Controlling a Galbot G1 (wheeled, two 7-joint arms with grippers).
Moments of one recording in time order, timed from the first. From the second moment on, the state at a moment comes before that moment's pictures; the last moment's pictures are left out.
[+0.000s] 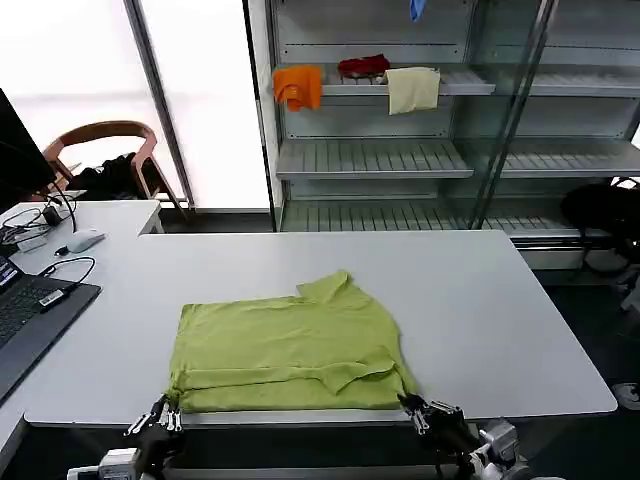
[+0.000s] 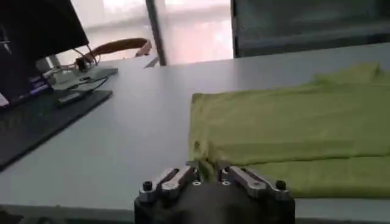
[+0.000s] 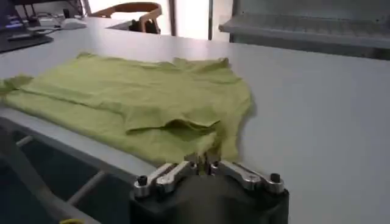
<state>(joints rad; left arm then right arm) 1.76 -1.11 -0.51 -2.37 -0.40 0.53 -0.55 -1.58 0.56 0.30 2.35 0.81 -0.35 0.31</state>
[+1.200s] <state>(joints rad) 1.17 -1.02 -0.46 -2.00 -0.58 0.52 -0.28 -0.46 1.00 -0.15 1.52 0.79 -0.50 -0.03</state>
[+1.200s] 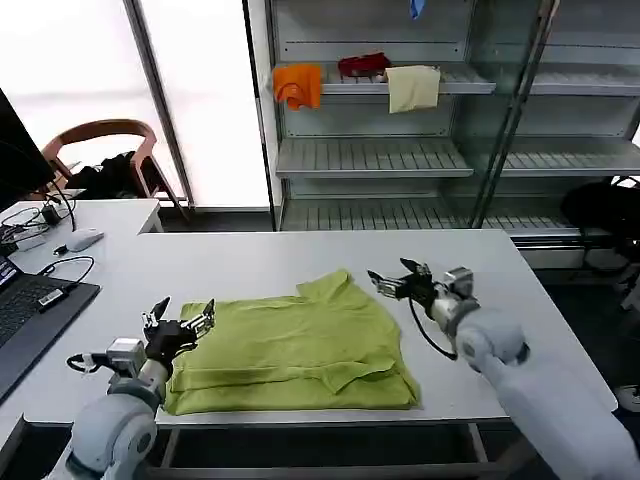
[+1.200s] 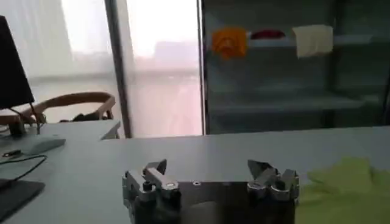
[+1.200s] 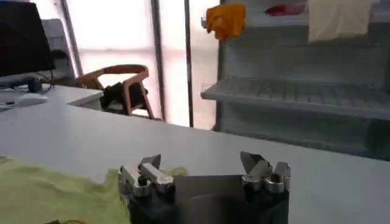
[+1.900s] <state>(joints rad) 1.00 -1.02 -0.39 -1.73 -0.58 0.57 -0.21 -0.32 1.12 -0.29 1.27 0.68 -0.56 -0.14</state>
